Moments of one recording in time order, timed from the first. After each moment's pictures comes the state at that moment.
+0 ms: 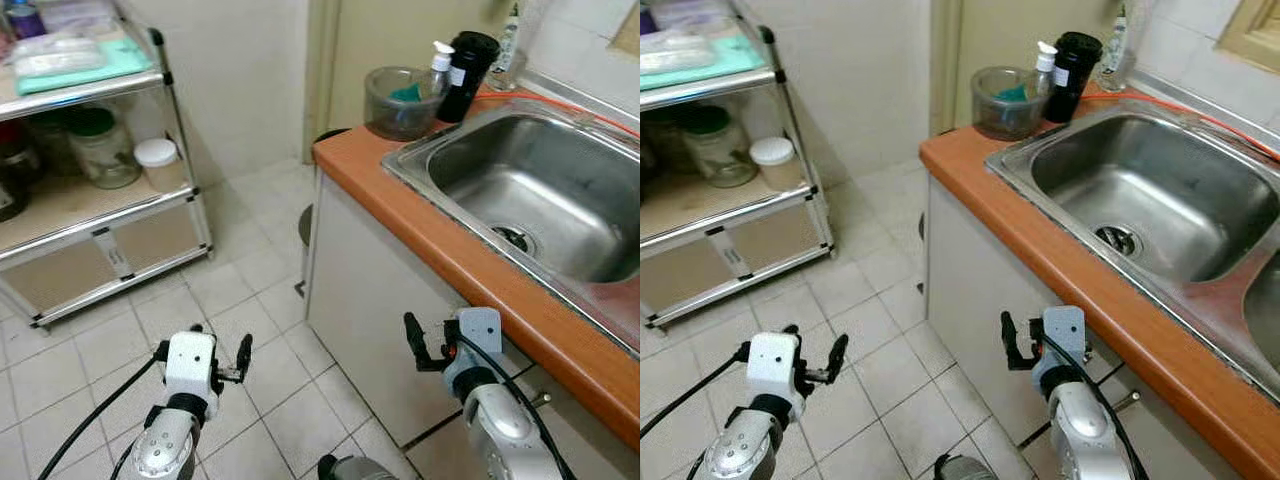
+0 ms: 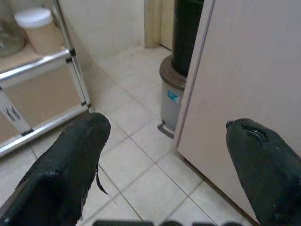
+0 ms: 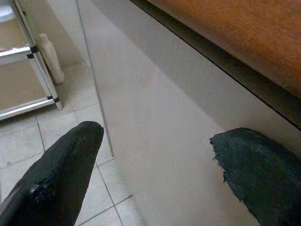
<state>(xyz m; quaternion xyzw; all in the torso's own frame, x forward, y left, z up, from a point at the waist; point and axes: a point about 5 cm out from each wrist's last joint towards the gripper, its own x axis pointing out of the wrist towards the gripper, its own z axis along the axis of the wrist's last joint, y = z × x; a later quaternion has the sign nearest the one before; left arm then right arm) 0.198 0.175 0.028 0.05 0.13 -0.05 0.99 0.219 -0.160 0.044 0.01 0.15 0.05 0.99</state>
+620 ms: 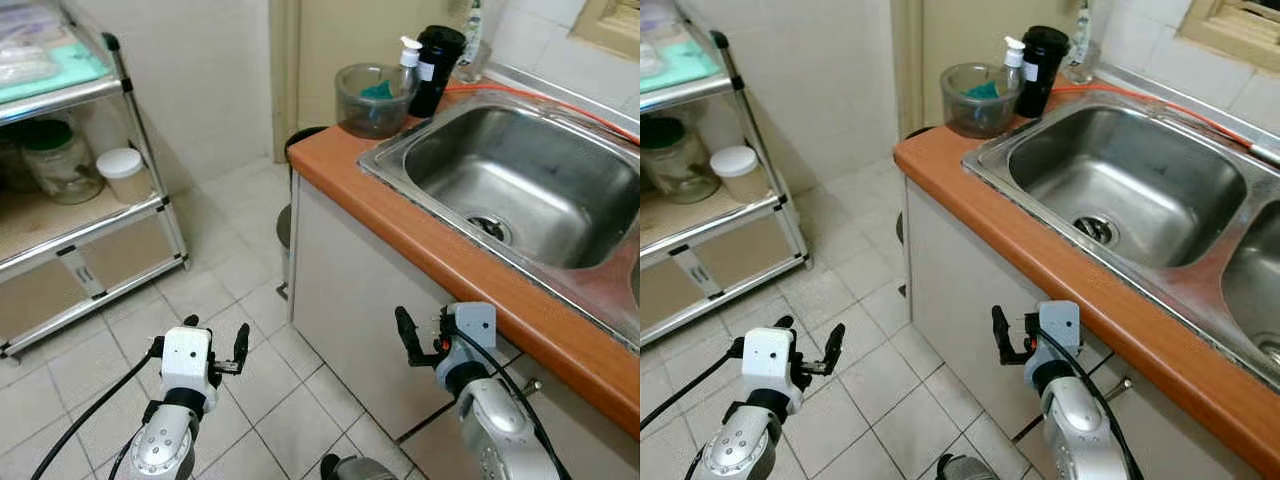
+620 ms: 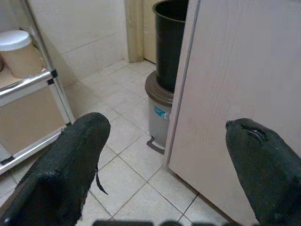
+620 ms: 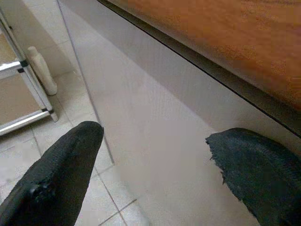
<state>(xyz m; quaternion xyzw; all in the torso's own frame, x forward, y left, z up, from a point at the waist) 0.201 0.176 0.032 0.04 0.11 -0.04 0.99 0.222 -0.155 0.048 0.03 0.15 0.06 0.99</state>
